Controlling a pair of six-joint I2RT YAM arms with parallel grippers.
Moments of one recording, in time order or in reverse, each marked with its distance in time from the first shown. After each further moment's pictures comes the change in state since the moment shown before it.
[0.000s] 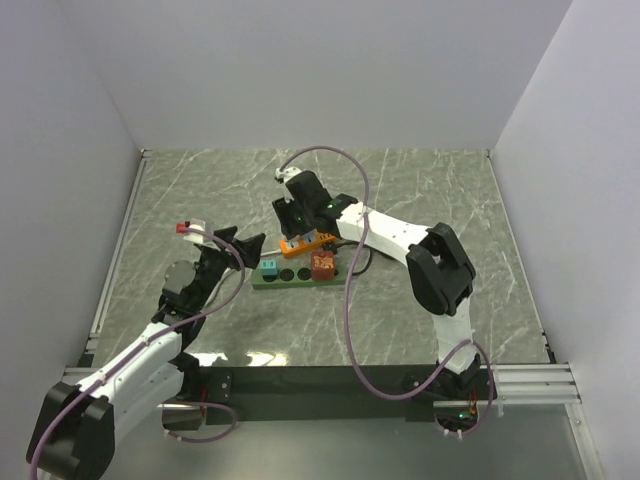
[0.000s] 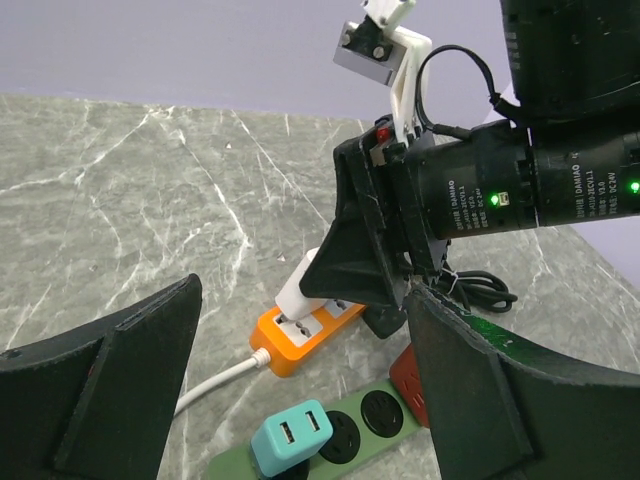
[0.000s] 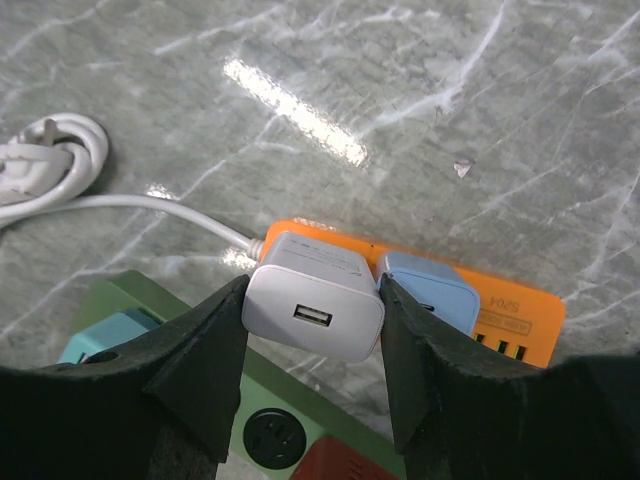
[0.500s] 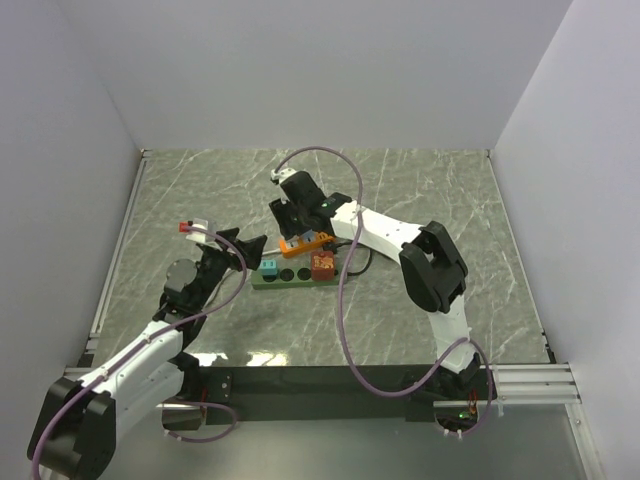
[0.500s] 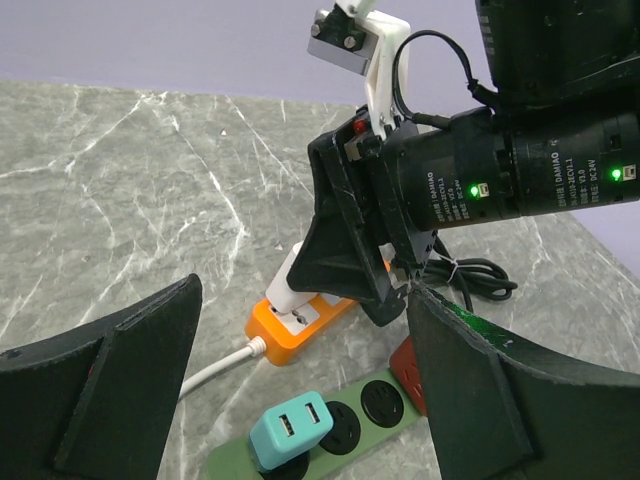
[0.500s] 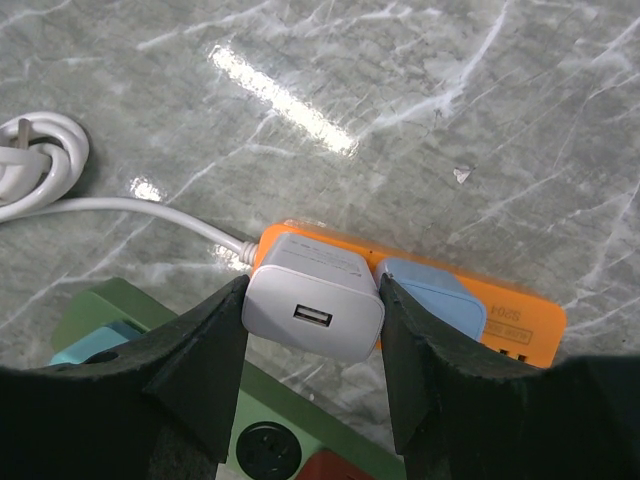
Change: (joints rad) left arm 0.006 0.024 0.000 0.000 0.026 0.000; right arm 0.011 0.051 0.060 -0.048 0.027 -0.019
